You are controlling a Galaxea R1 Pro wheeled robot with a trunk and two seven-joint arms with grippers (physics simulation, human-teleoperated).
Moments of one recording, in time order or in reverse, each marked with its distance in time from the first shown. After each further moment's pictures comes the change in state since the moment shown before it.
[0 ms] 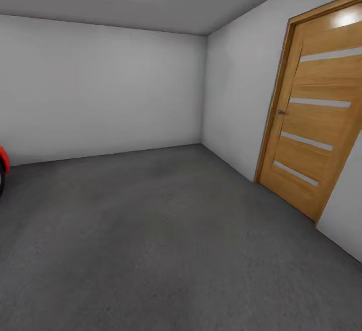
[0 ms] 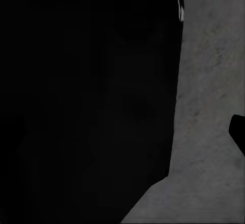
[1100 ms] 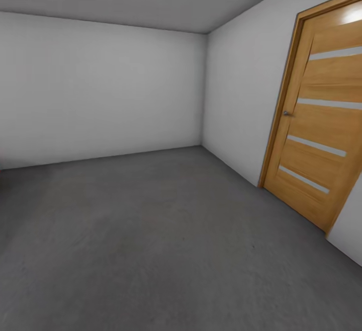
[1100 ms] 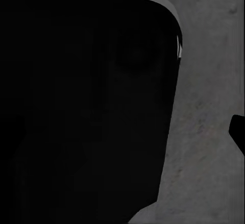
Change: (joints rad) left arm -0.001 0.022 0.004 -0.026 0.002 -0.023 0.001; right arm -0.010 -0.002 0.177 -0.004 -0.087 -0.055 0.006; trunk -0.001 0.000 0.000
